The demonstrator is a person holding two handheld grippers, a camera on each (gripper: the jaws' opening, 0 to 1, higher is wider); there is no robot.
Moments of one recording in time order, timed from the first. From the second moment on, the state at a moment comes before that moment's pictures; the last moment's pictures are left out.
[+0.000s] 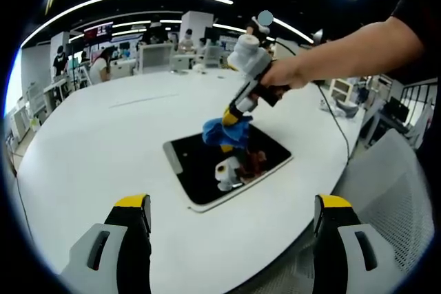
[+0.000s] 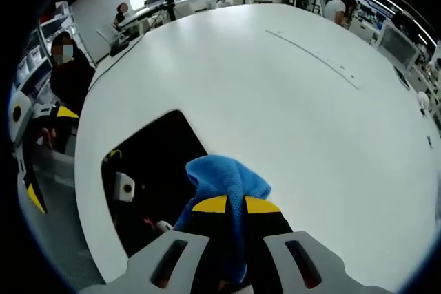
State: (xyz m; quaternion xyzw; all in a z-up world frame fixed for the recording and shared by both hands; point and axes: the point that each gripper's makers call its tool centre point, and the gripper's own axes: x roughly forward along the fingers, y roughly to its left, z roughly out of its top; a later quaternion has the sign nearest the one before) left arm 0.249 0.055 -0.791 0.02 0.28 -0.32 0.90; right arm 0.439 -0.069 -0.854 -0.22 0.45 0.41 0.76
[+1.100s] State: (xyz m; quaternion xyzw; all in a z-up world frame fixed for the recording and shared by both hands) left arm 0.252 0.059 -0.784 0.03 0.25 -0.31 0.91; right arm 0.407 -0.072 -0.853 -0.23 0.43 0.36 0.80
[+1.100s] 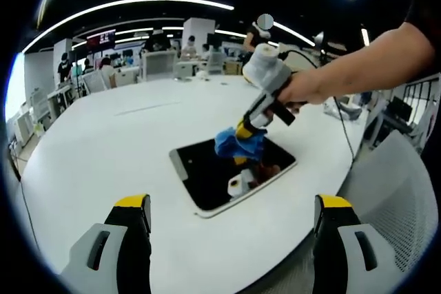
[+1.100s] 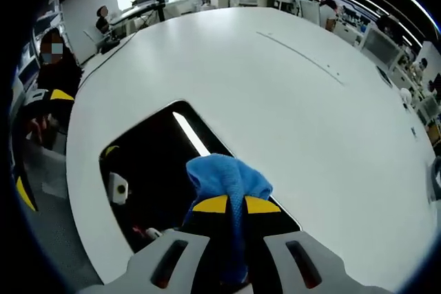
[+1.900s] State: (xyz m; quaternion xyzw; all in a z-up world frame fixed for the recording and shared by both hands) left arm 0.254 0.059 -0.781 0.03 0.25 -0.31 0.92; right arm 0.376 -0.072 -0.855 -0.23 0.42 0.36 0.80
